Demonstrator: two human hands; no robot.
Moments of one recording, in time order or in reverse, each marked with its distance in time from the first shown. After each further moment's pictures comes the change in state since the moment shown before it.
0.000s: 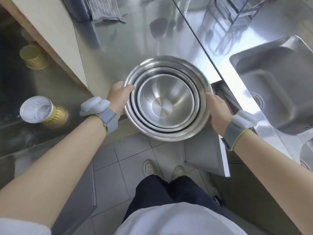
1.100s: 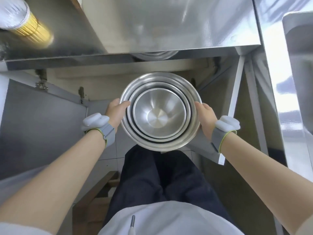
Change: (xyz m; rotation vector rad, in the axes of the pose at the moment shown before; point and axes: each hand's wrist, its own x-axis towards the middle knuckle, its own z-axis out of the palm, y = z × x) left_hand -0.077 -0.183 0.059 -0.179 0.211 -0.432; right_hand 0.026 0.142 0.002 -0.328 -0.265 0.174
